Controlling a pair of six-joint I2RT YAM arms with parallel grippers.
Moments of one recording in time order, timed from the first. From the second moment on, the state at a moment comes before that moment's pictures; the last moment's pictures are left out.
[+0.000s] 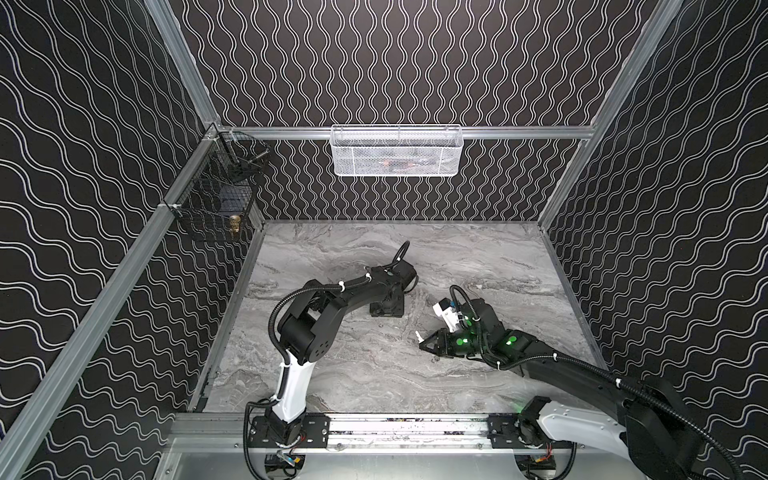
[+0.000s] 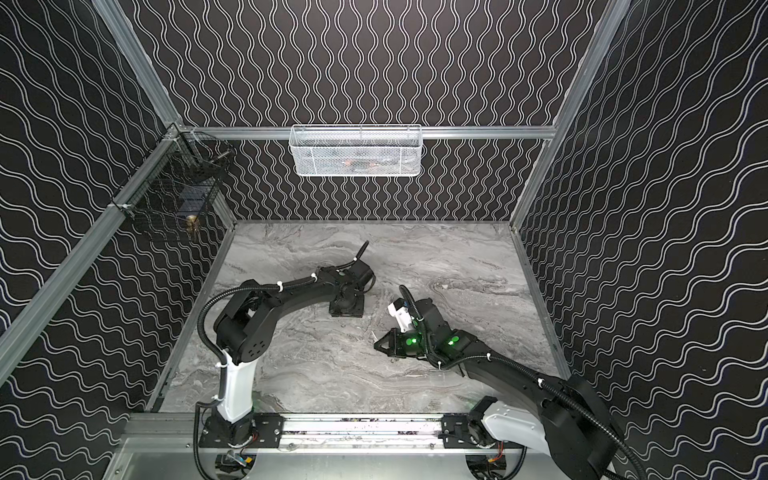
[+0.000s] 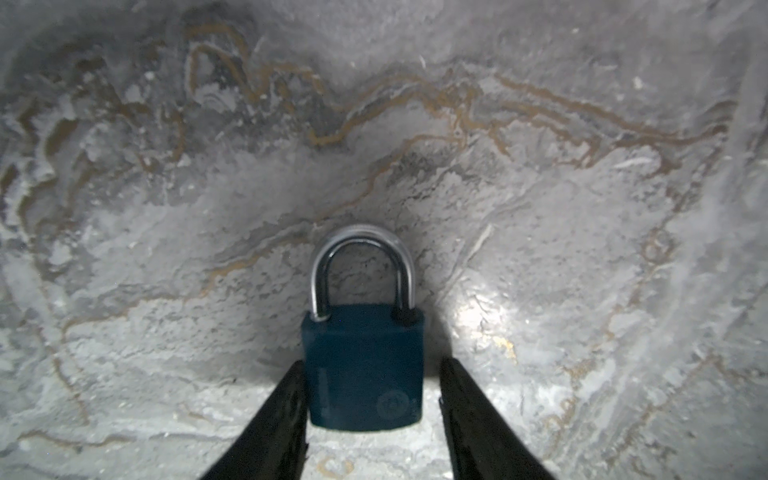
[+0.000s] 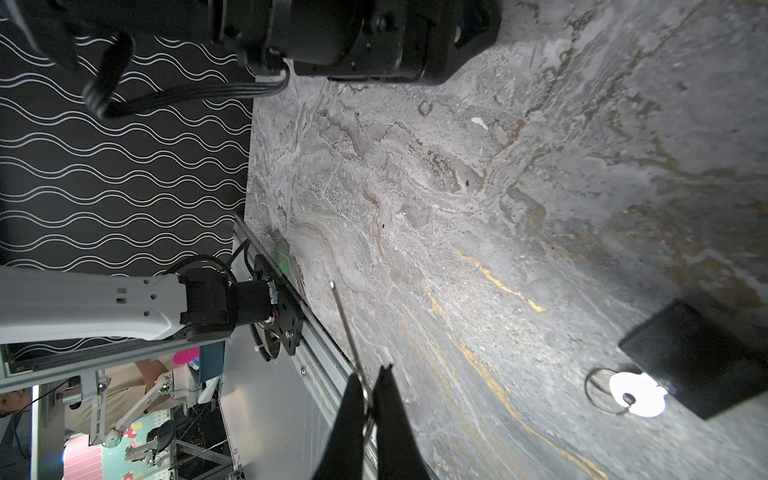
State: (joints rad) left arm -0.70 2.06 1.46 -0.79 -0.15 -0.65; right arm 0.71 1.15 0.55 -0.12 -0.55 0.78
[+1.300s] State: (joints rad) left arm -0.70 1.81 1.23 -0.71 -0.16 -0.75; right arm 0.71 1.14 0.58 -0.15 -0.56 0.77
